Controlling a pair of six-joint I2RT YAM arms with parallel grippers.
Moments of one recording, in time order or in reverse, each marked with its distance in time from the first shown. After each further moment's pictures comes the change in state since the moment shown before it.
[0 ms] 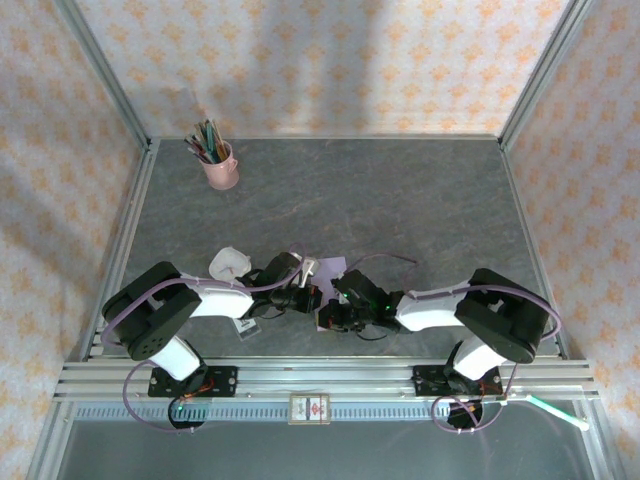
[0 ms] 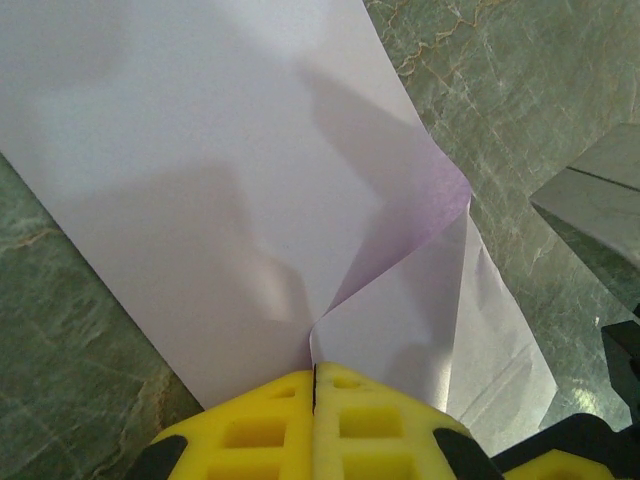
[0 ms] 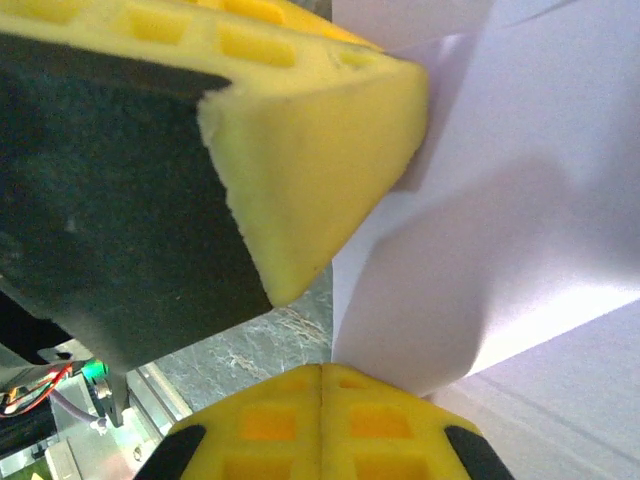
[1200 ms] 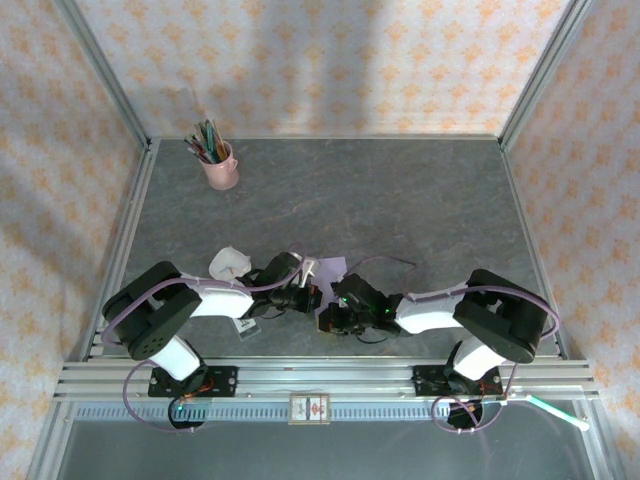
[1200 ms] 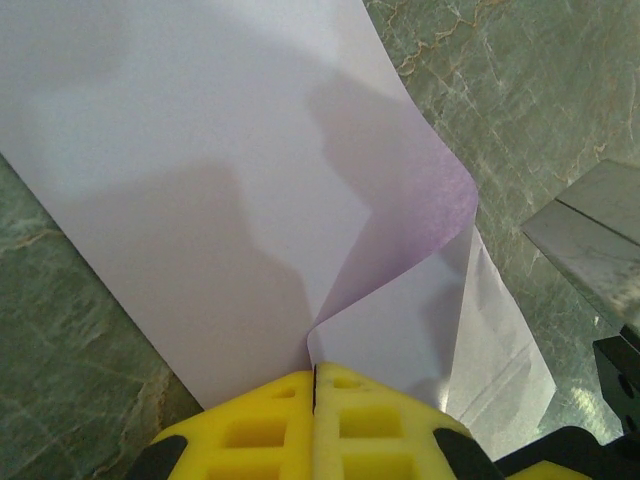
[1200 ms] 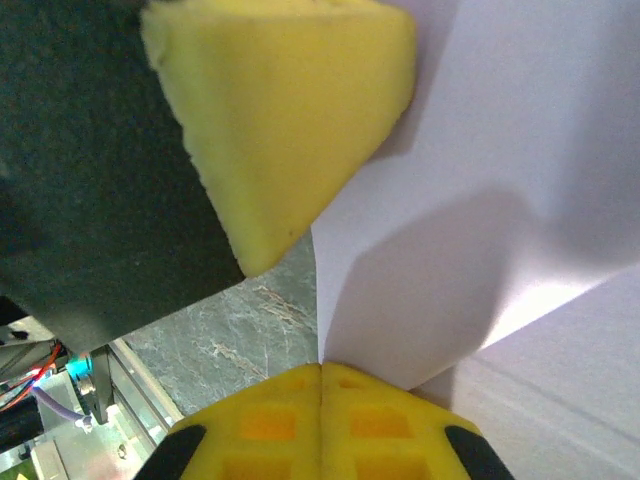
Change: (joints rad) left arm 0.000 0.003 0.000 0.002 0.004 0.001; right arm 0.025 0.004 -0.013 0.007 0.020 0.008
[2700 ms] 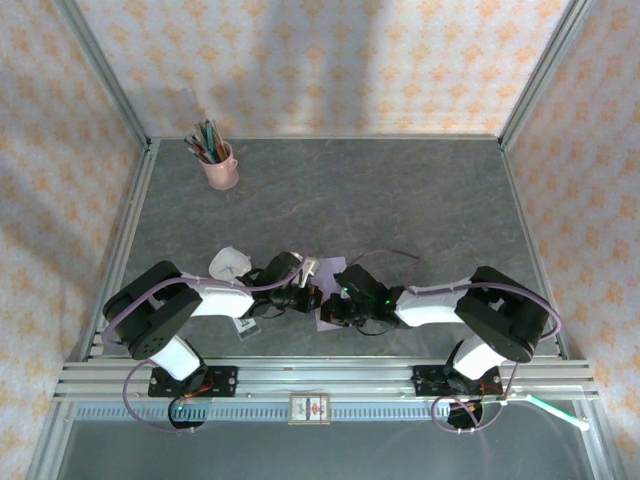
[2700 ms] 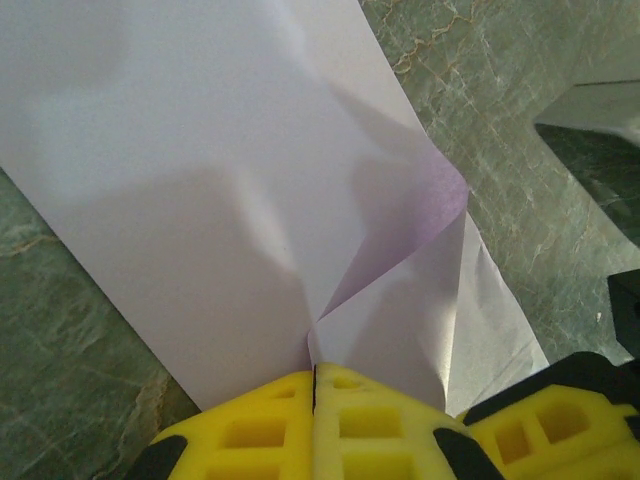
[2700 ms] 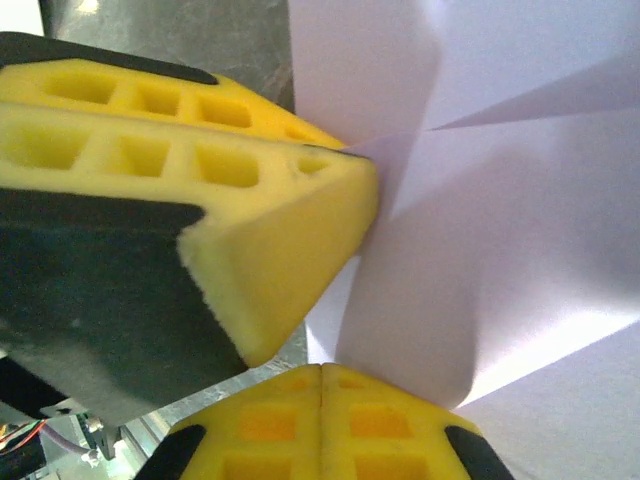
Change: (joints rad) left arm 0.000 0.004 0.004 -0.001 0.004 0.018; right arm -0.067 0.005 0.042 -0.060 -0.002 -0.027
